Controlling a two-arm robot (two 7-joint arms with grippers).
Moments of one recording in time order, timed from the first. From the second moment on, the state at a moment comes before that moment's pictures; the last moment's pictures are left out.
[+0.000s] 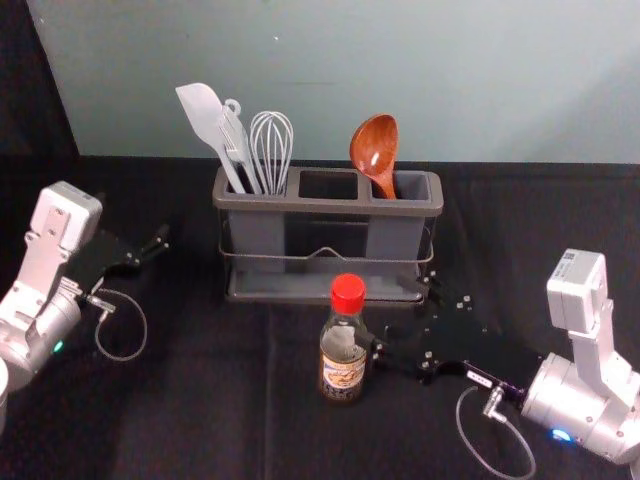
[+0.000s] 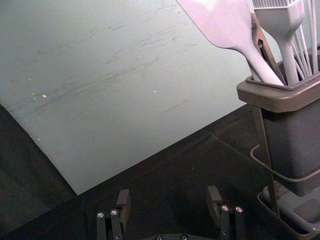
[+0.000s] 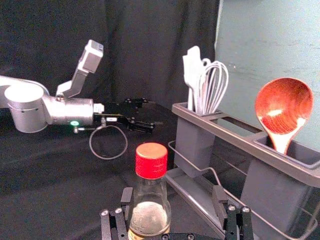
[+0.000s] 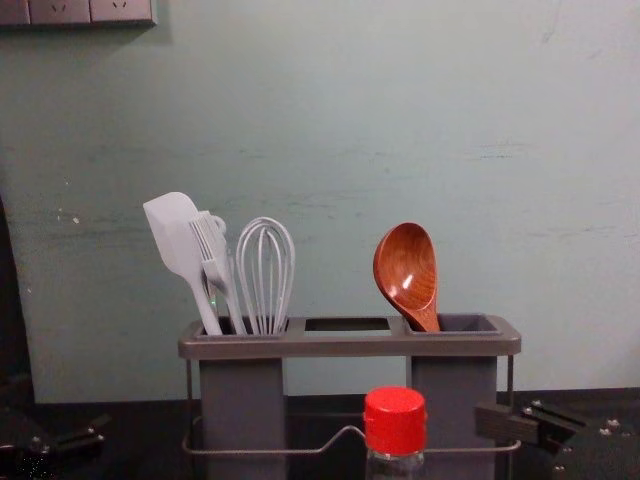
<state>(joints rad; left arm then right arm) -0.20 0.60 0.45 -1.41 -0.25 -0.12 0.03 0.01 0.53 -0.36 -1.69 0.36 -0.12 0.58</state>
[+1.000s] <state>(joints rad) -0.20 0.60 0.45 -1.41 -0.25 -0.12 0.03 0.12 0.51 -0.46 -1.68 0.42 -0.06 0.58</state>
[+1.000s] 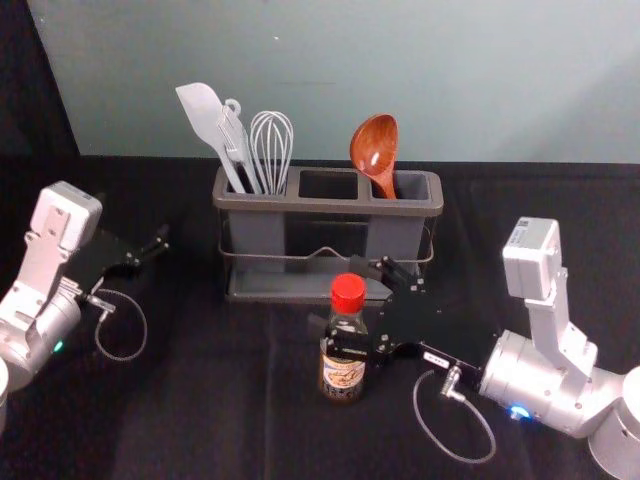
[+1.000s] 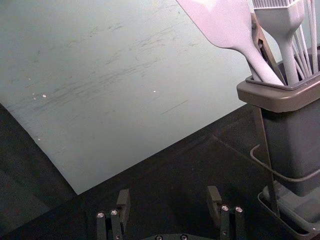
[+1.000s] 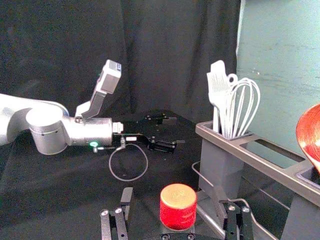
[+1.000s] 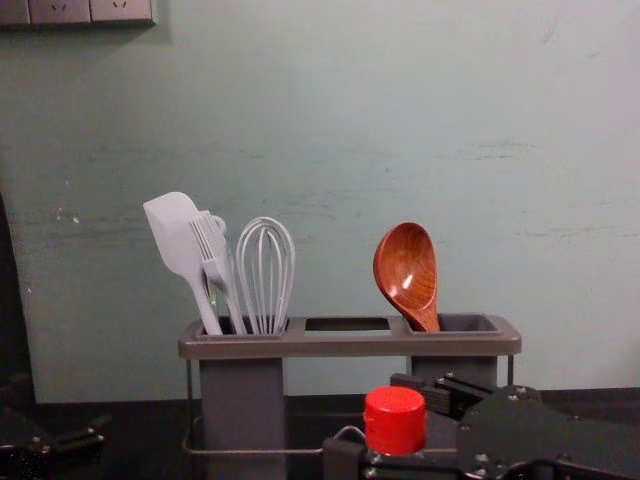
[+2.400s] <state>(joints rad) -0.20 0.60 0.45 -1.41 -0.25 -0.12 0.03 0.12 0.50 -0.47 -1.67 0.42 -0.06 0.57</state>
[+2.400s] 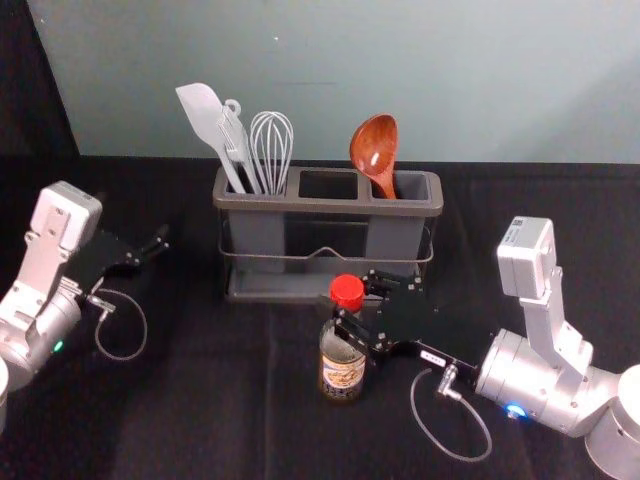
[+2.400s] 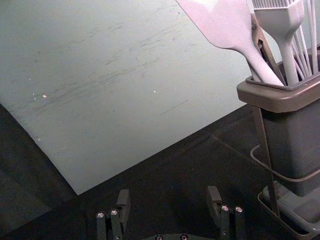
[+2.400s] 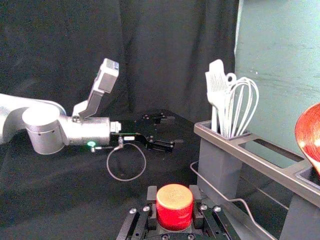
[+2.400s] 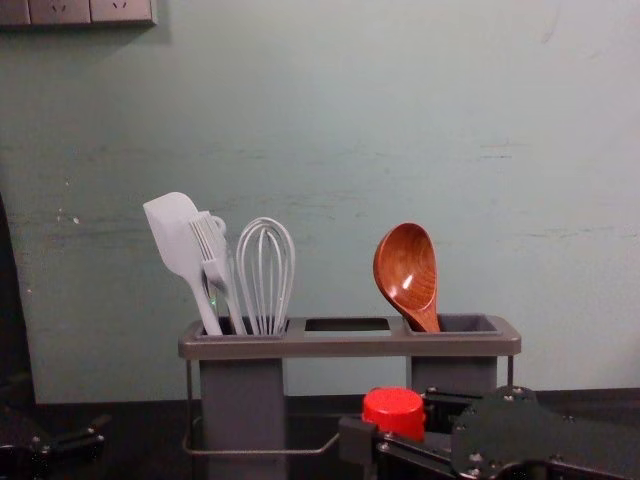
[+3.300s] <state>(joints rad) -0.20 0.60 0.45 -1.41 -0.25 -0.12 0.03 0.12 0.50 -0.47 -1.67 0.42 -0.06 0.57</state>
